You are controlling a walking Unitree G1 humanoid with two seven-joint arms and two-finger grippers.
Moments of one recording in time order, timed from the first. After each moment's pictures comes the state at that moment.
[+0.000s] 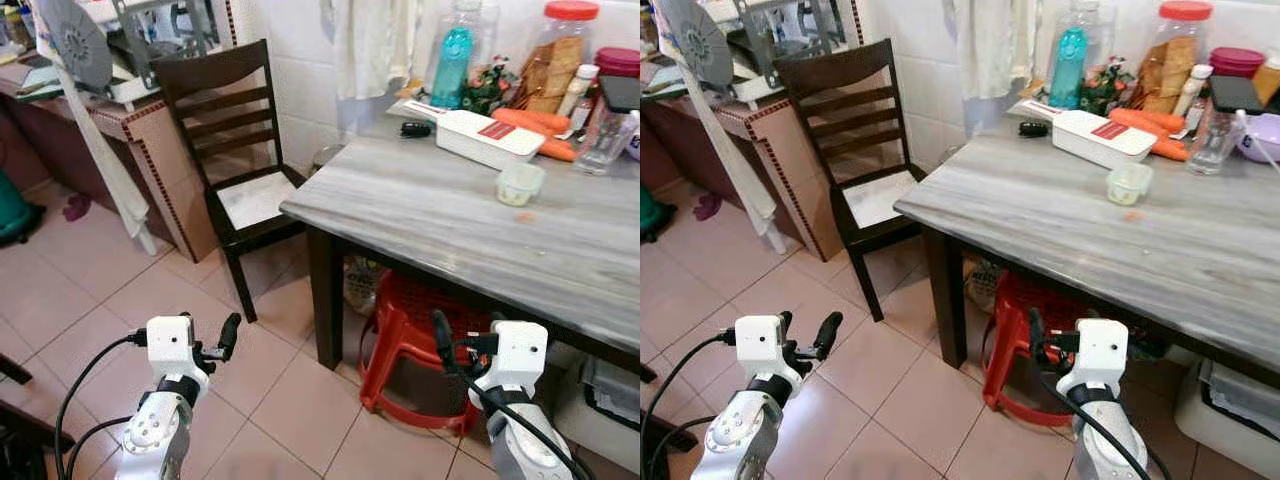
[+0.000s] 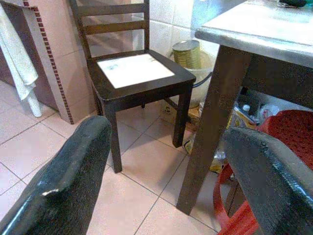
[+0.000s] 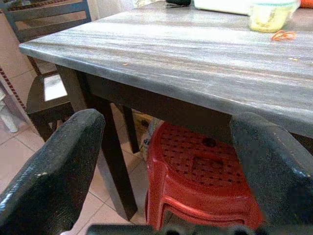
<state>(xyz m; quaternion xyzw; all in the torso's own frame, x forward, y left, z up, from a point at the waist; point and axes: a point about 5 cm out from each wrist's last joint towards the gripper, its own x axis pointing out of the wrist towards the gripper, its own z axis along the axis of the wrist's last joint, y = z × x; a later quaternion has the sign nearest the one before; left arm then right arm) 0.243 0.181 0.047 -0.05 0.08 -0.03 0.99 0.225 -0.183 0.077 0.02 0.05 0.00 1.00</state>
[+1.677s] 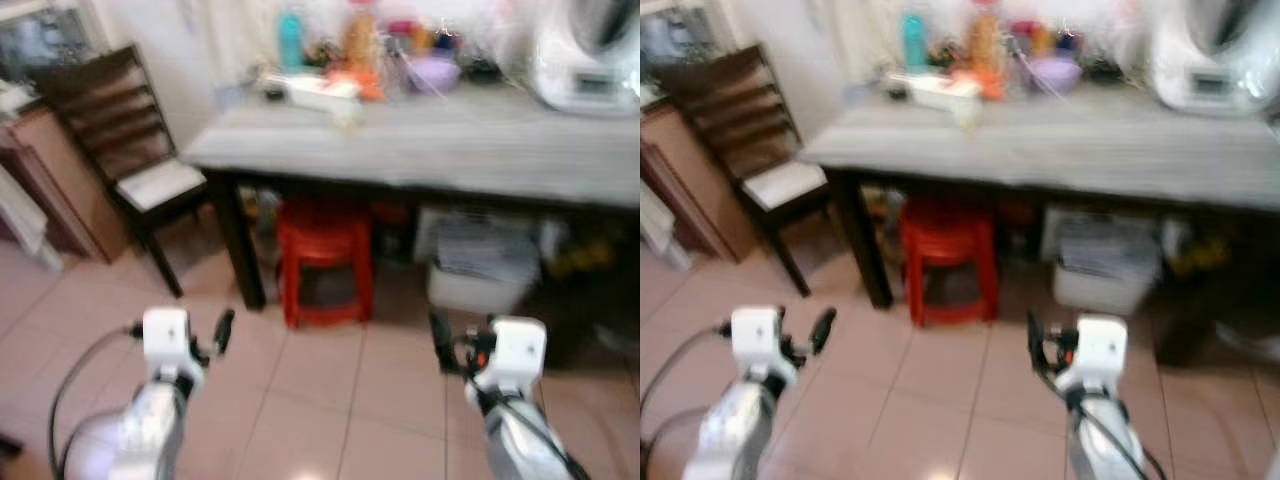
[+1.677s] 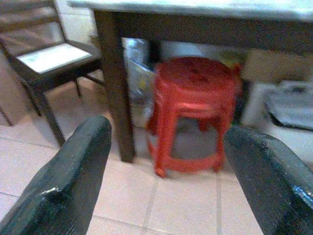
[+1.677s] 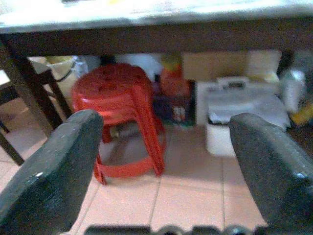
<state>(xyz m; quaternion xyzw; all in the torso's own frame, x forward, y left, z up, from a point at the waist) 0.244 0.183 0.045 -0.04 0.09 -0.03 0.99 0.225 -0.185 0.071 0.03 0.06 -0.01 1.00</state>
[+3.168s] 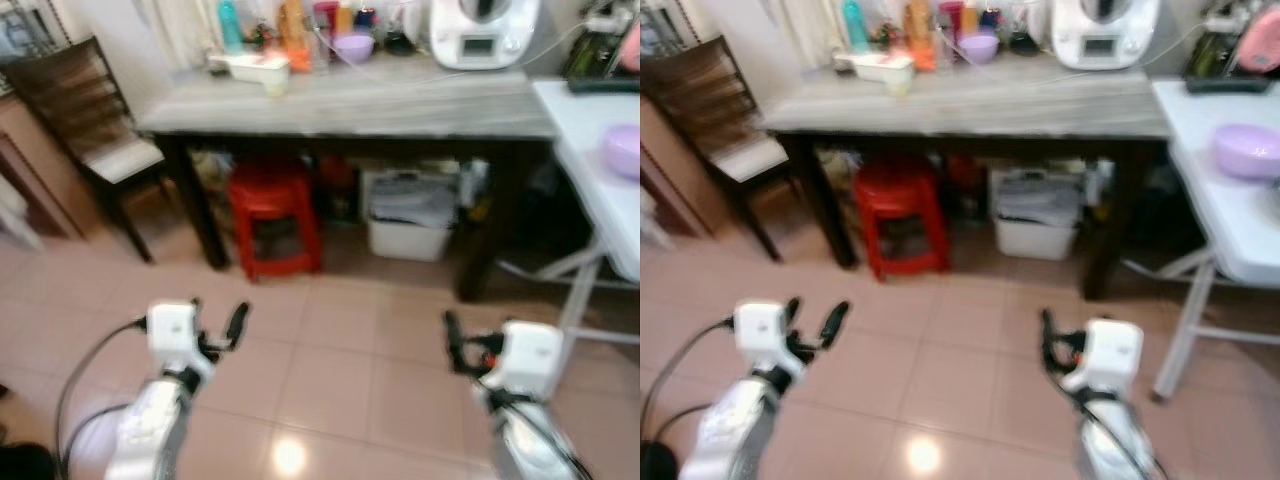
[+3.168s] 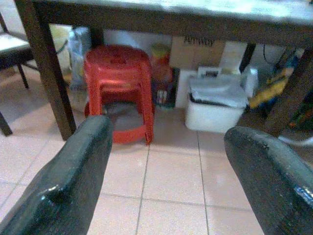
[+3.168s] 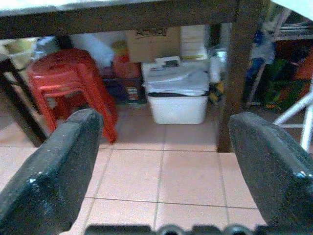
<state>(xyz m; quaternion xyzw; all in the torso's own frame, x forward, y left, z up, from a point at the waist) 0.245 0.181 0.059 -0.06 0.07 -0.07 0.99 0.225 -0.182 0.073 0.03 0.05 -0.03 1.00</state>
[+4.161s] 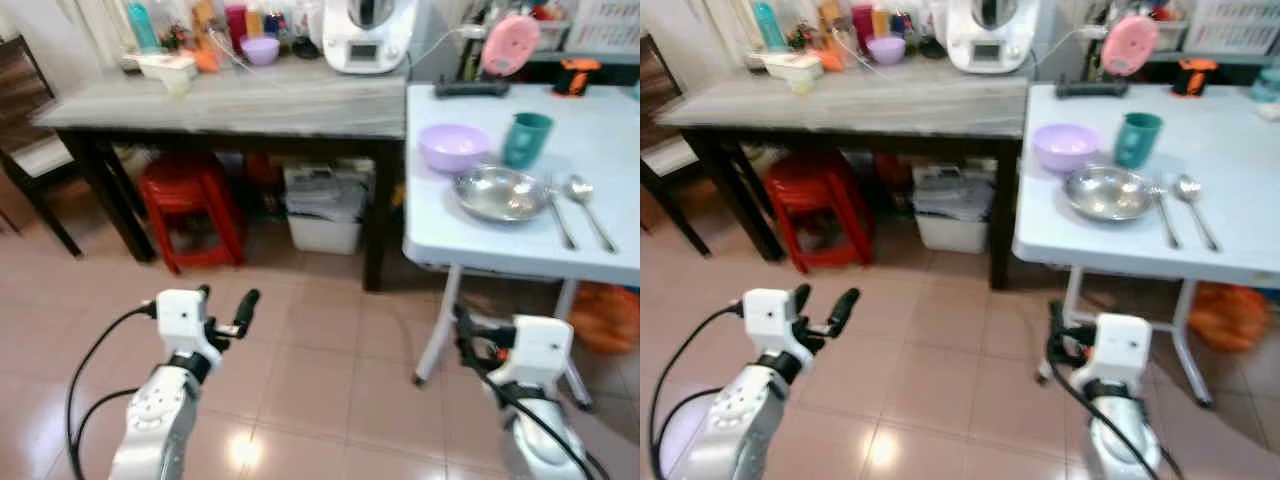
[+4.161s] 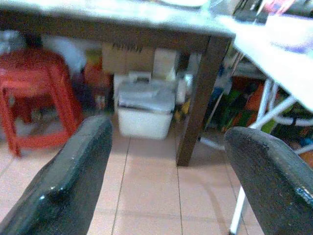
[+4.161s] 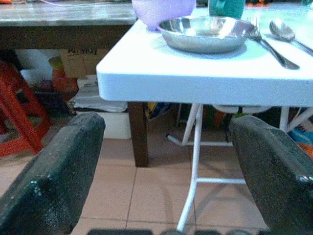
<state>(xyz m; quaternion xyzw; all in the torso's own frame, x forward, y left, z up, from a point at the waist) 0.254 0.169 0.071 -0.08 0.05 -0.09 0.99 0.226 -0.192 0.084 0.01 0.03 -0.05 1.00</state>
